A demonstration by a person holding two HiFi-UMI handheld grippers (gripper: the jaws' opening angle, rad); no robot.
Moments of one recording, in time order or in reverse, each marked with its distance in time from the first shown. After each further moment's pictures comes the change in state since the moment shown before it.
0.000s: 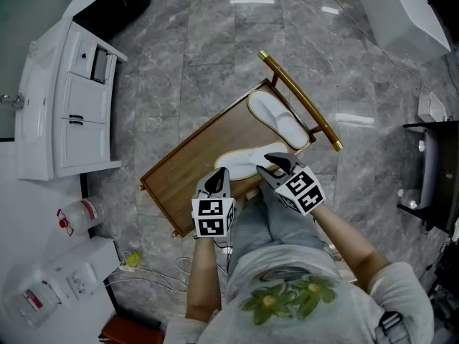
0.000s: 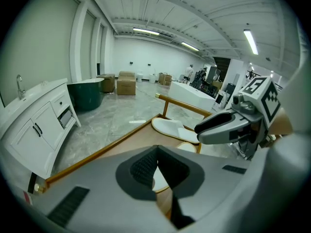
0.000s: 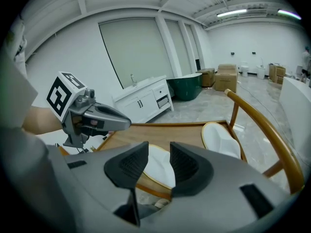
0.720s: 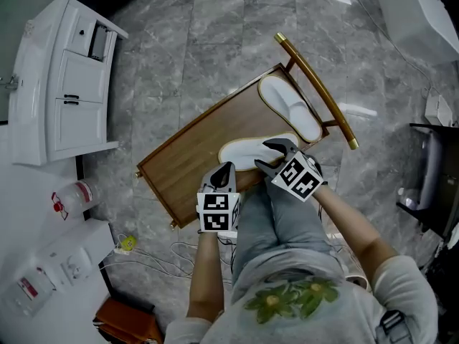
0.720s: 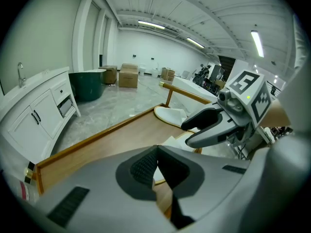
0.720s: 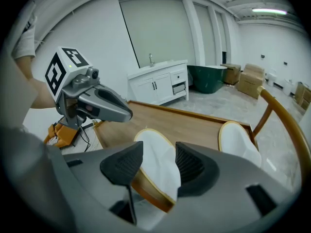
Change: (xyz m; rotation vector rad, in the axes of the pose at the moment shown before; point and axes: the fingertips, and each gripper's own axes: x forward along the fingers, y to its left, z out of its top) left arm 0.023 0.005 -0.044 -0.058 0.066 -0.007; right arm 0.058 0.005 -0.030 -0.238 0.172 0.136
